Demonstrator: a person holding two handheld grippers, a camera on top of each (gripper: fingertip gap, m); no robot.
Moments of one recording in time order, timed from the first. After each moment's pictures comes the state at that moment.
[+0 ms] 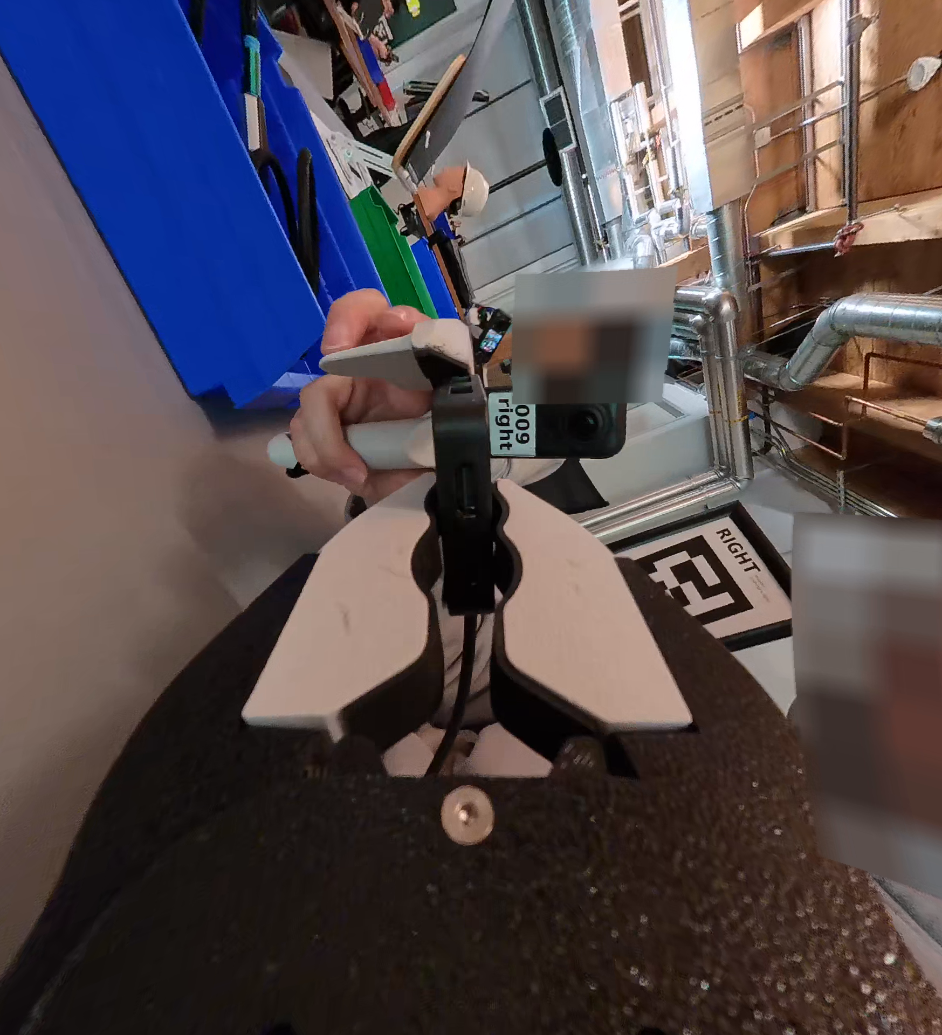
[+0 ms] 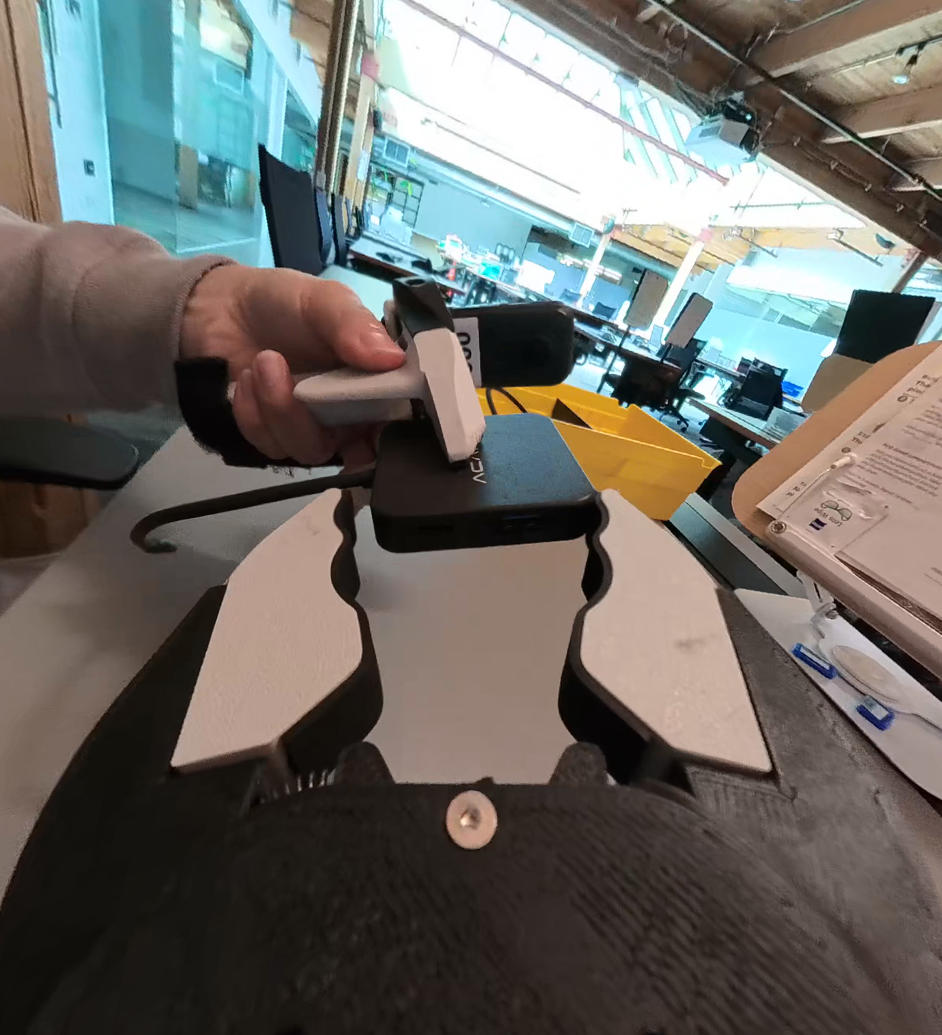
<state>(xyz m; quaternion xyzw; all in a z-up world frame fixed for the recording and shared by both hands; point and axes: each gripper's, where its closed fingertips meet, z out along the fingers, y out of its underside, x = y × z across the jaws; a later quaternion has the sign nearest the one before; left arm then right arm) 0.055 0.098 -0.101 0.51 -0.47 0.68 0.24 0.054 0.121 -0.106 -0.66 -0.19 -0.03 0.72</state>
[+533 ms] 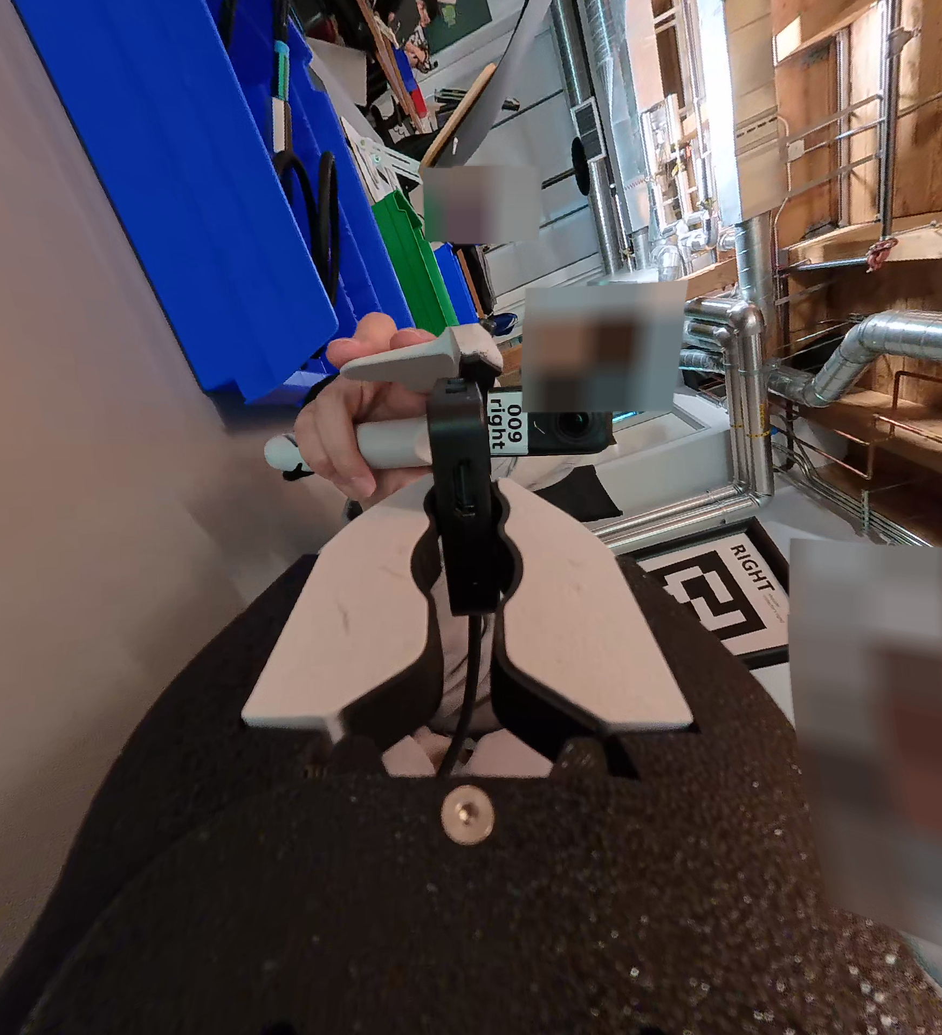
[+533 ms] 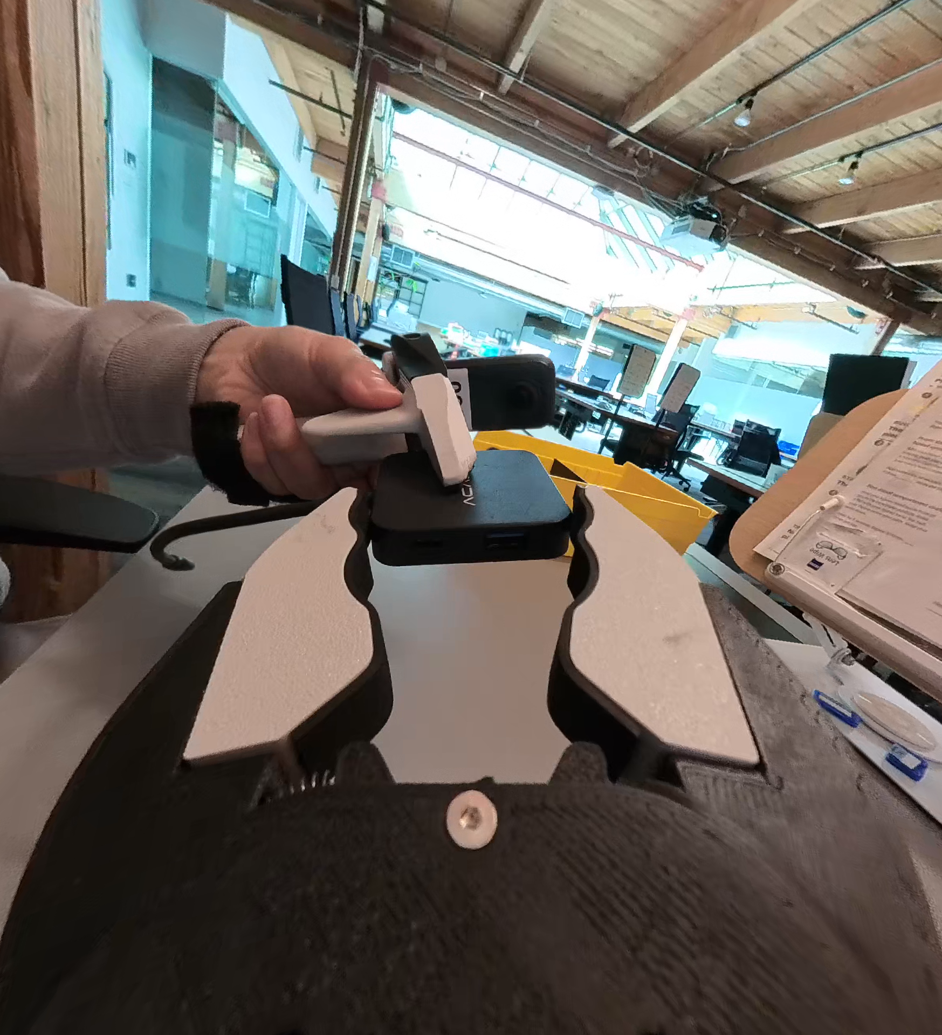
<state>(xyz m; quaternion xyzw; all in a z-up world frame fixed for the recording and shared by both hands) 0.056 0.096 -0.100 0.53 -0.47 0.66 0.24 0.055 0.109 -0.091 -0.61 -0.18 0.00 0.77</state>
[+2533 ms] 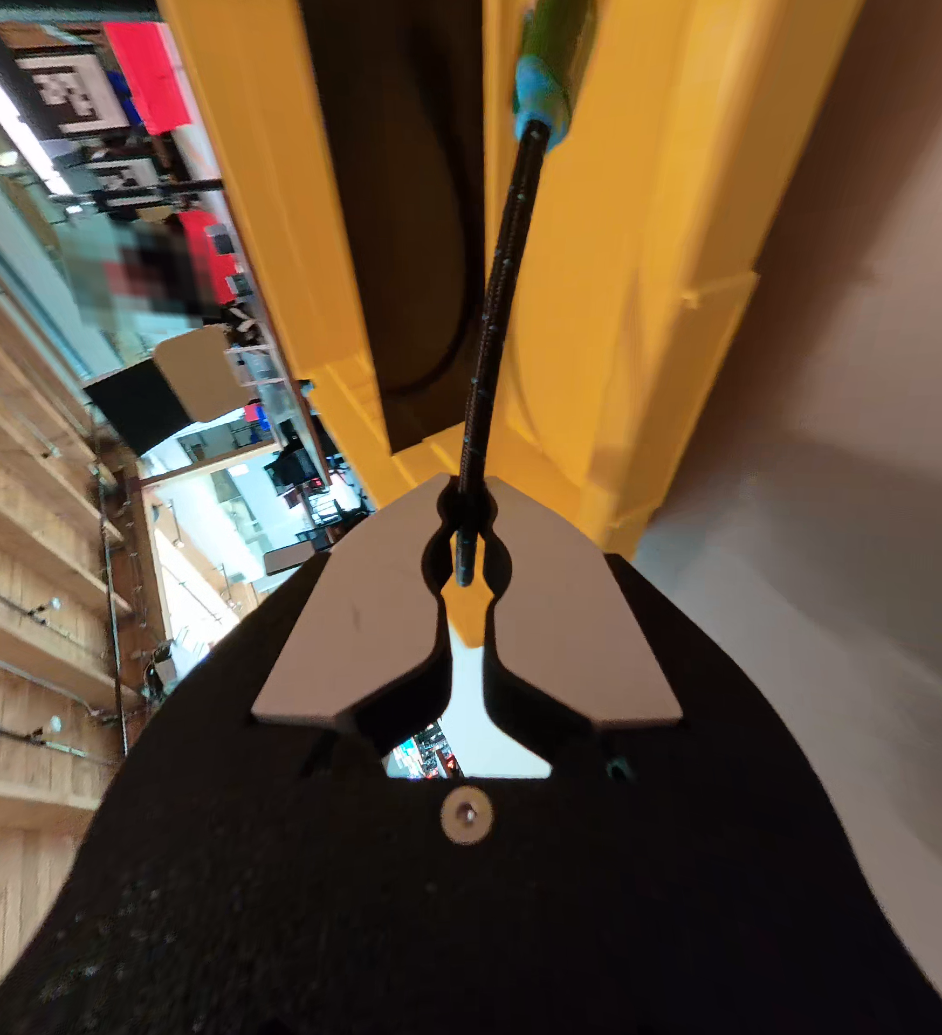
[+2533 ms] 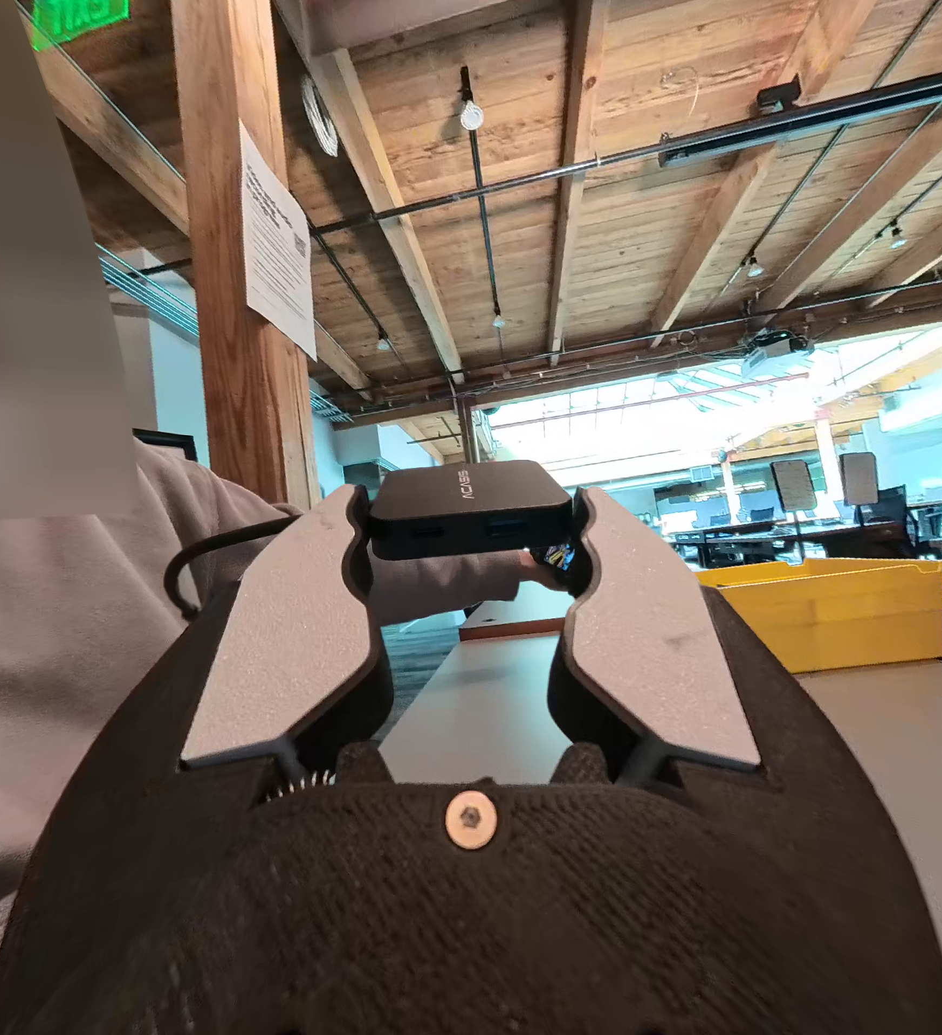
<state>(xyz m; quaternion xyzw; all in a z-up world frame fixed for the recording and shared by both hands) 0.026 0.562 -0.174 0.26 -0.83 -0.23 -0.45 0.060 0.044 -0.061 -0.43 -0.06 0.27 0.86</state>
